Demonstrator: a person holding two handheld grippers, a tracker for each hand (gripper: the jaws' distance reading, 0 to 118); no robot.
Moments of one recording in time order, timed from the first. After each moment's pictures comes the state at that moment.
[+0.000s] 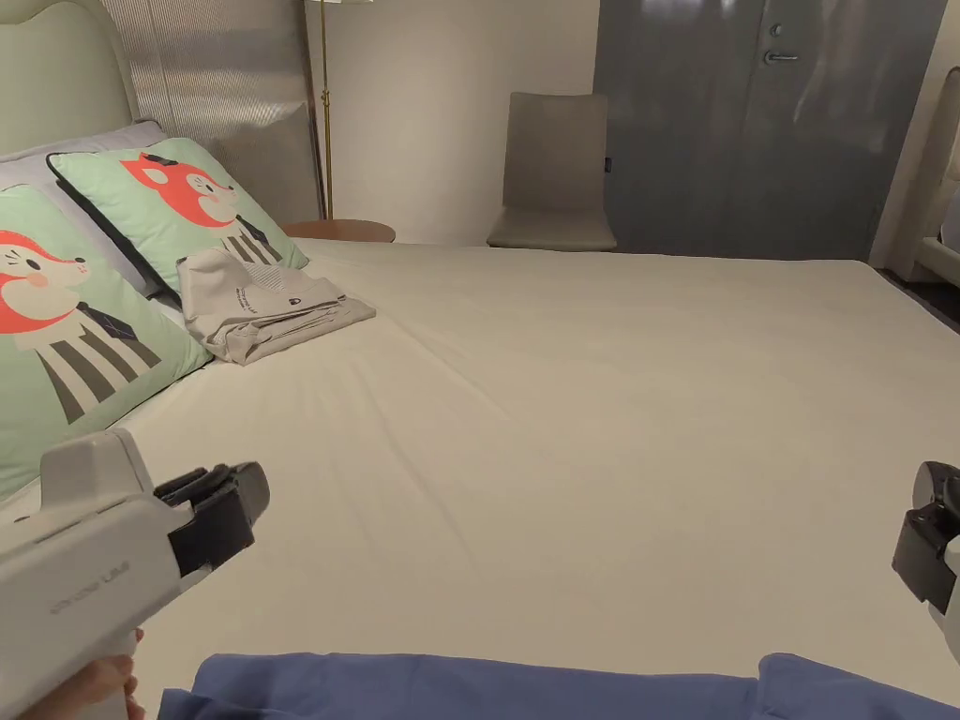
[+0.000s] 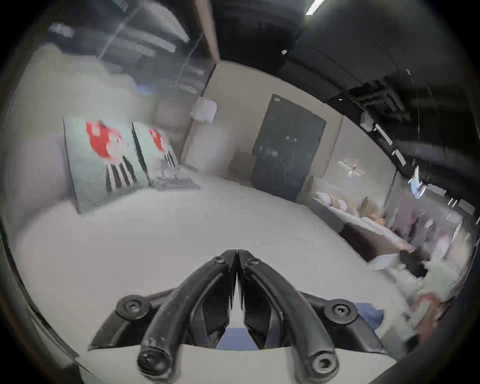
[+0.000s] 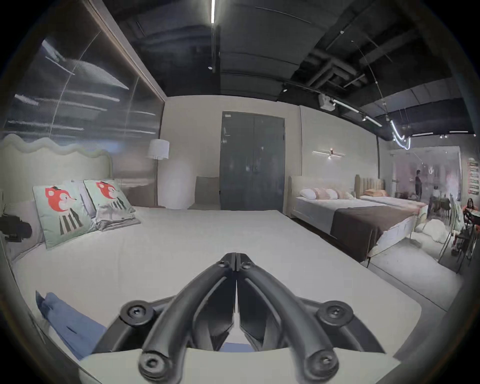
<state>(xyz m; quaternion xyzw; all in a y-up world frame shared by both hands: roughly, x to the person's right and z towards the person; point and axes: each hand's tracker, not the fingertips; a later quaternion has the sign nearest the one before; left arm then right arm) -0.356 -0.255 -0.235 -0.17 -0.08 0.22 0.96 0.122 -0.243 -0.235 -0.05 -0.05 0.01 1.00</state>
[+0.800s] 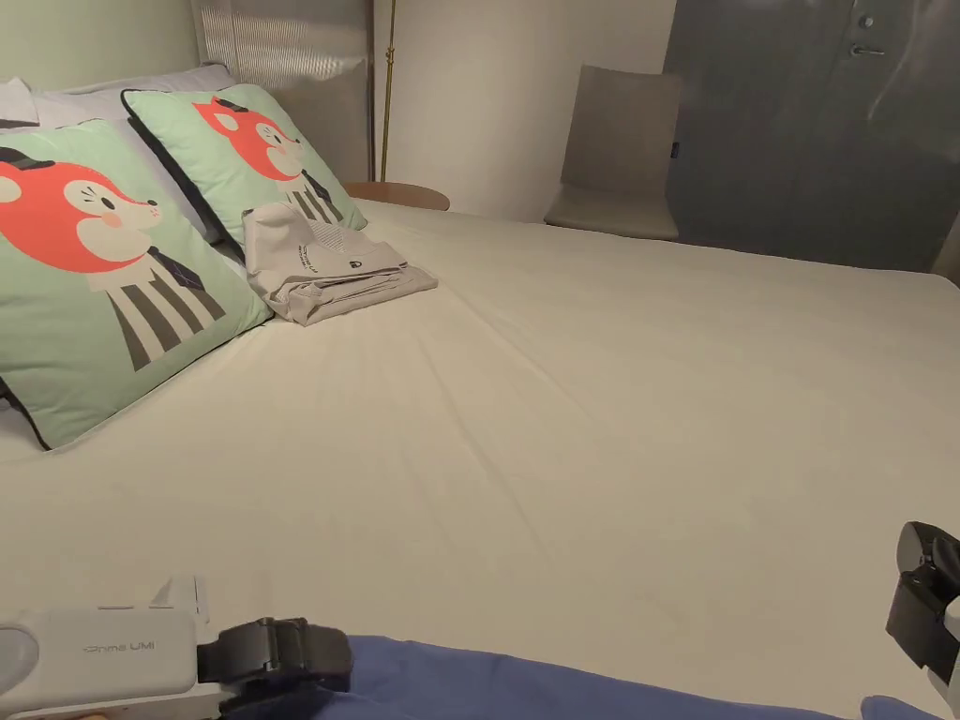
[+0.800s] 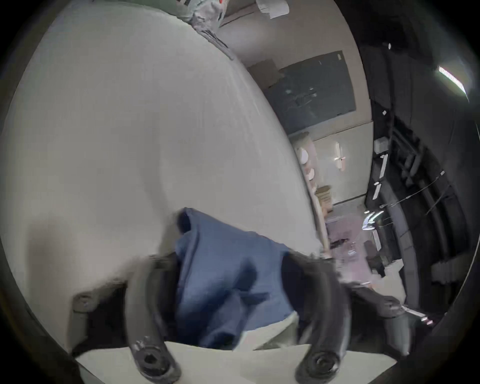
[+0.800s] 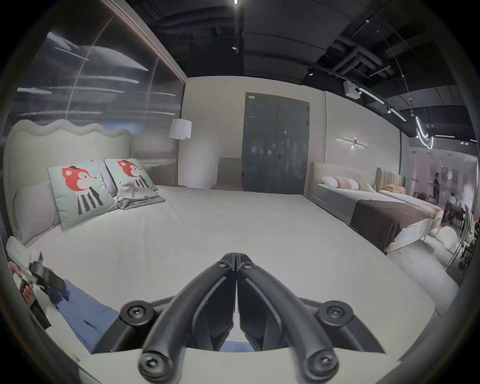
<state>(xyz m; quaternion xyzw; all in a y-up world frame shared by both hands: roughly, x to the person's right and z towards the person) -0.444 -0.408 -0.269 -0.42 -0.16 0.41 0.79 0.046 -0.259 -0.254 -0.11 0.02 0.03 0.99</state>
